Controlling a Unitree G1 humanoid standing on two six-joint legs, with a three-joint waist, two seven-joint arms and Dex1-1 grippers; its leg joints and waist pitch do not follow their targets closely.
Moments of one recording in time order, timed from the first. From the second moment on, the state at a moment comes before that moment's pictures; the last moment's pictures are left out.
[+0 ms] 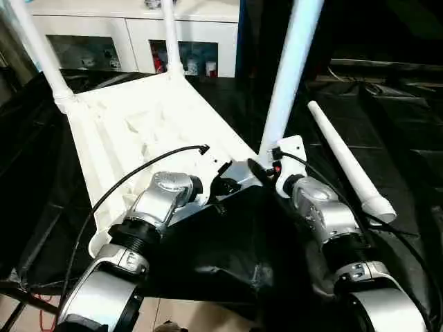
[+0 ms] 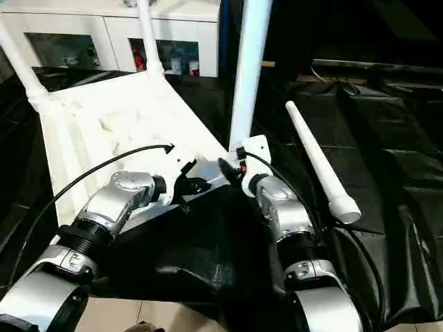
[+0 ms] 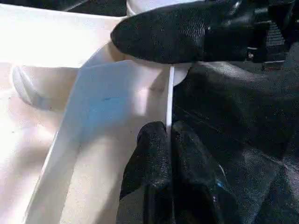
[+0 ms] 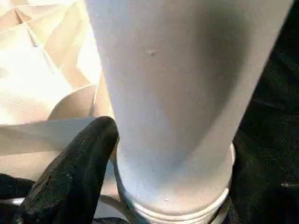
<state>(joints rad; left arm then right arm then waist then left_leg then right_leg) -0.69 0.15 -0.22 0.65 0.01 0.35 -0.80 -0.62 -0.08 0.01 0.70 0.07 0.18 0.41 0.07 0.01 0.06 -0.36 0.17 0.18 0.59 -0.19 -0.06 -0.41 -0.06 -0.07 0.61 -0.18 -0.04</state>
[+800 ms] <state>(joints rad) -0.53 0.38 -0.28 0.45 -0.05 0.23 -1.23 -0.47 -0.38 0.17 0.43 0.15 0.17 1.11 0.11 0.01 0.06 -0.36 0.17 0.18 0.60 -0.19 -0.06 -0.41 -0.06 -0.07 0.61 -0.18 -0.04</state>
